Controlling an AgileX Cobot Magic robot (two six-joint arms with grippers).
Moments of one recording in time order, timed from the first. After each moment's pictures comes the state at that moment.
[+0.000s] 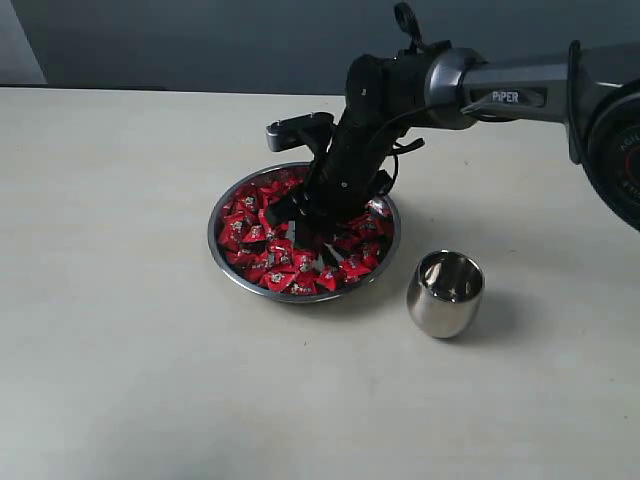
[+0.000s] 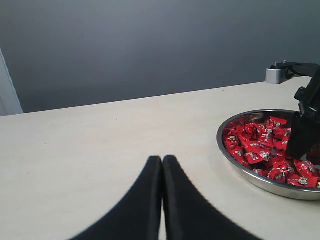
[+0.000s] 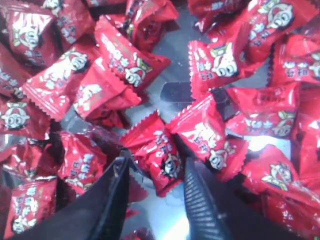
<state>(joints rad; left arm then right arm) -0.06 0.00 0.00 -0.05 0.18 0.07 0.55 2.26 -1.66 0.32 0.83 -0.26</state>
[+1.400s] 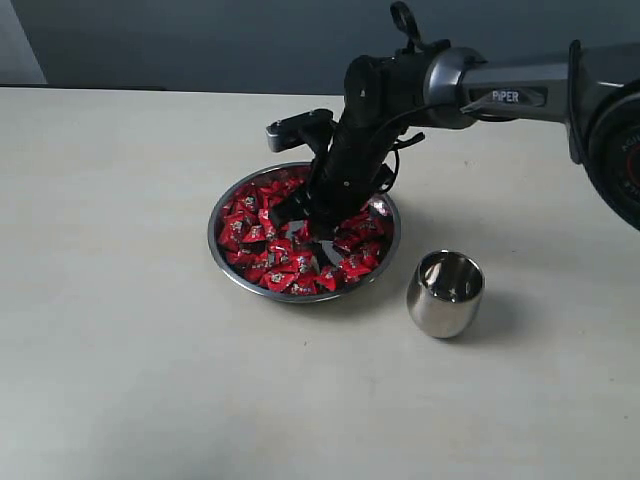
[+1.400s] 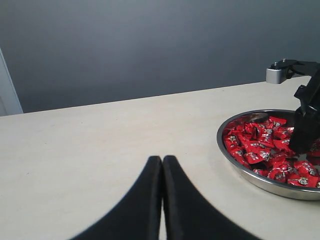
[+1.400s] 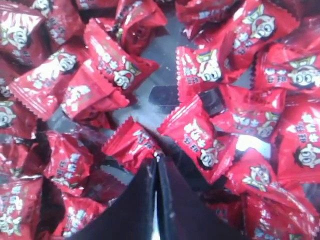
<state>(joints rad) -0.06 0.00 0.00 -0.05 0.18 0.07 0.55 2.26 -1.66 0.26 0.81 -0.26</state>
